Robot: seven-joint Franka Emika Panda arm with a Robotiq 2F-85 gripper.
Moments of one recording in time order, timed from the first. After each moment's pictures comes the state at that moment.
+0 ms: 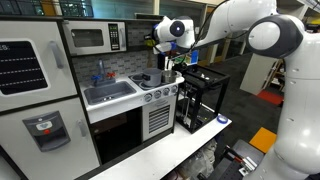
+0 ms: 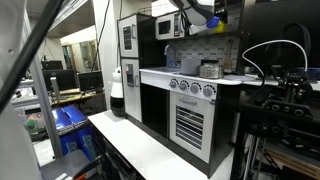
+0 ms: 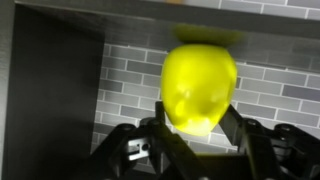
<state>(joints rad) -0.11 0.36 0.04 -1.47 -1.69 2.99 1.52</state>
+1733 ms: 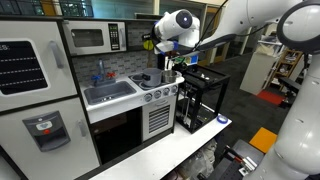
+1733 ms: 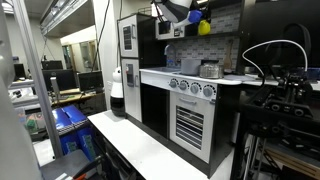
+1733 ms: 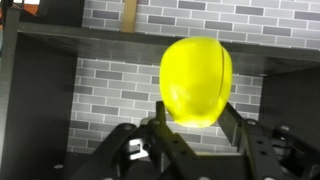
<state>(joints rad) -0.10 0.14 0.09 -1.76 -1.37 3.02 1.26</state>
